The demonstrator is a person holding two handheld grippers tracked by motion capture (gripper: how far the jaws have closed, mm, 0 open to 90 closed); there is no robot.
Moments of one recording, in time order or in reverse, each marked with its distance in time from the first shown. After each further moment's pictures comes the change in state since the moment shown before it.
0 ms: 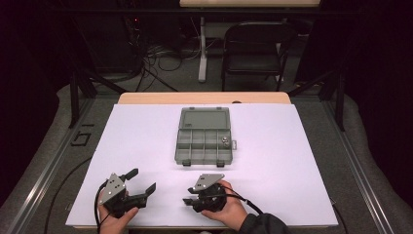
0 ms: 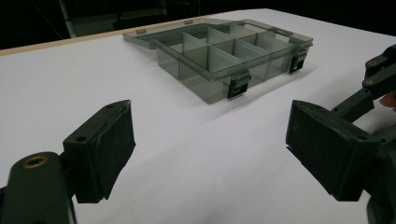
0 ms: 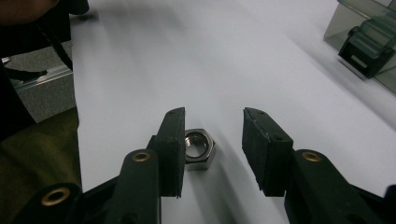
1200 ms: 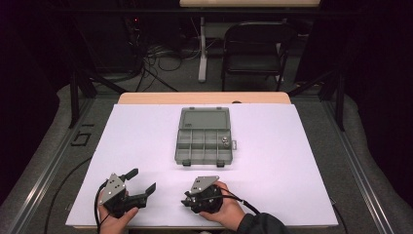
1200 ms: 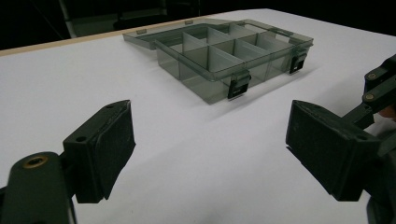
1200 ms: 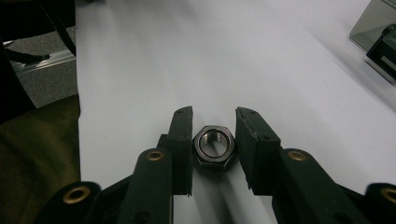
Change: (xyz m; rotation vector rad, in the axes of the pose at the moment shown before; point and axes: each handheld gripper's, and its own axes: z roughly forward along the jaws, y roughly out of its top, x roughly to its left) left arm 0.000 0.000 0.000 0.000 0.000 0.001; right arm 0.003 0.000 0.008 0.034 0.016 -0.054
